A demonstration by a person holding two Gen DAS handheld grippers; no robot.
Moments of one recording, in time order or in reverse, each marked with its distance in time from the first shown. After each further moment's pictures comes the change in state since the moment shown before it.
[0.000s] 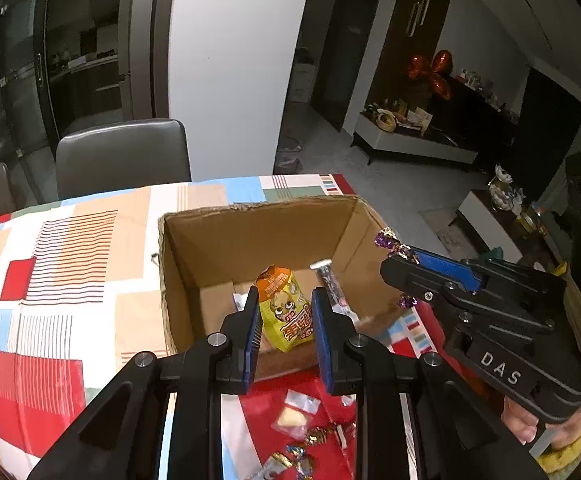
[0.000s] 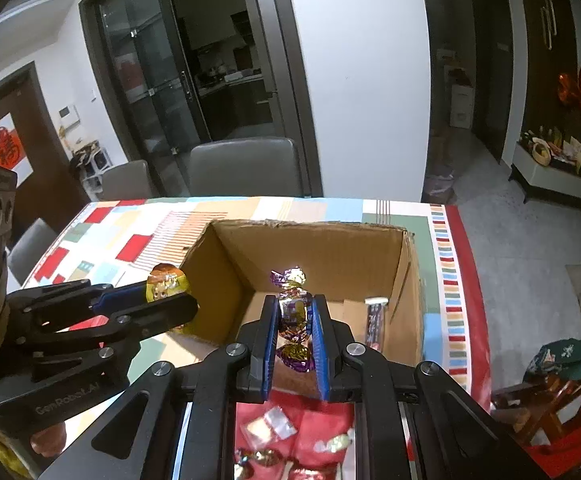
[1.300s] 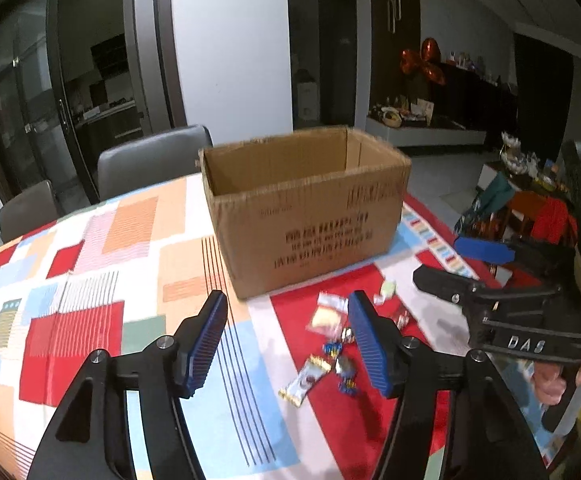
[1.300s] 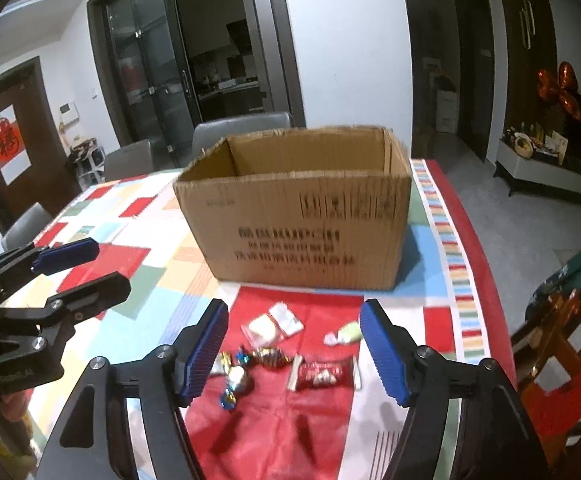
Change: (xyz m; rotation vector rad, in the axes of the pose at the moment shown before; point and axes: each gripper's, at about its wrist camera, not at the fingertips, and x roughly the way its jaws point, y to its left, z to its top) left arm -0.057 -0.019 -0.157 0.163 -0.104 0.137; right arm -0.040 0.014 -0.150 0.009 -0.052 -0.039
